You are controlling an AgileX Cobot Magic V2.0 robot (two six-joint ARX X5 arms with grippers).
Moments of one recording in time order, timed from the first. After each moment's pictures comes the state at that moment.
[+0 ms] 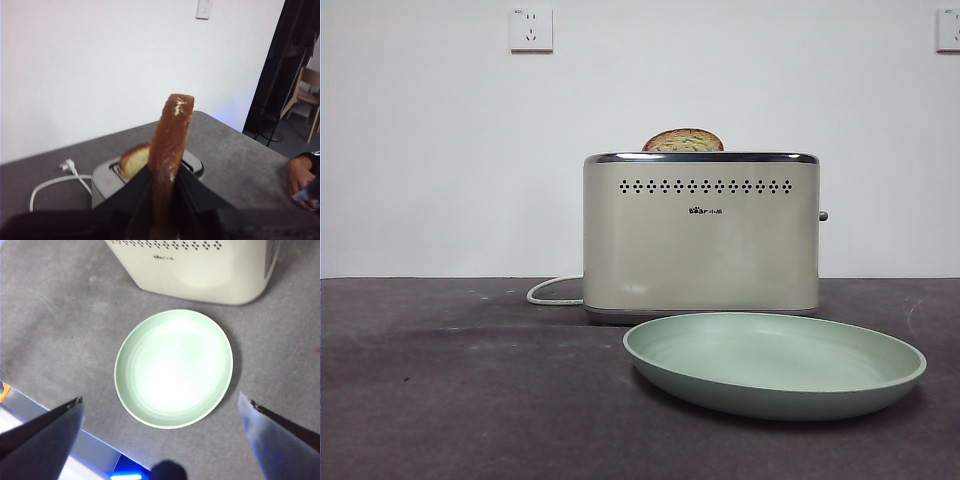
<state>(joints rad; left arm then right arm) -0.34 0.88 1.32 -0.52 0.33 -0.11 0.12 0.89 1.05 -1.02 -0.47 -0.05</state>
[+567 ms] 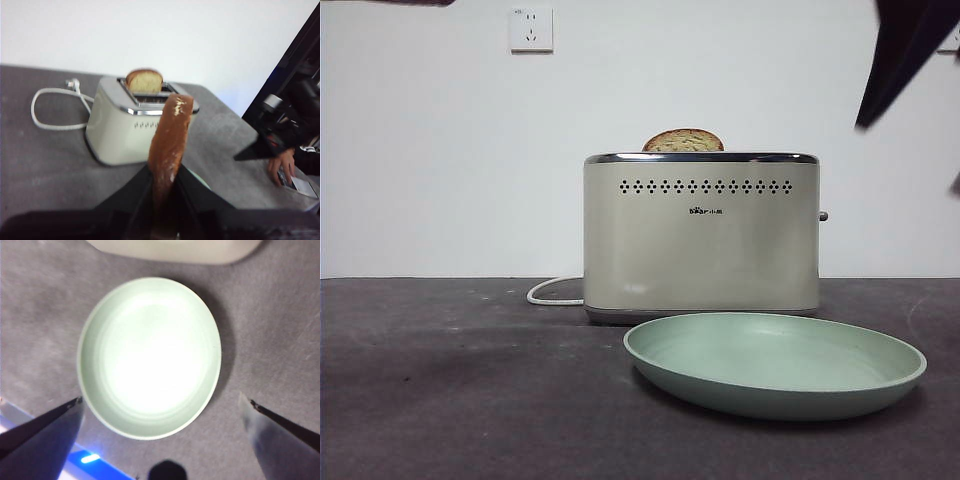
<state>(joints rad) -0.34 0.34 0.90 -0.74 0.27 -0.35 0.12 1.28 1.05 -0.91 -0.46 -0.05</state>
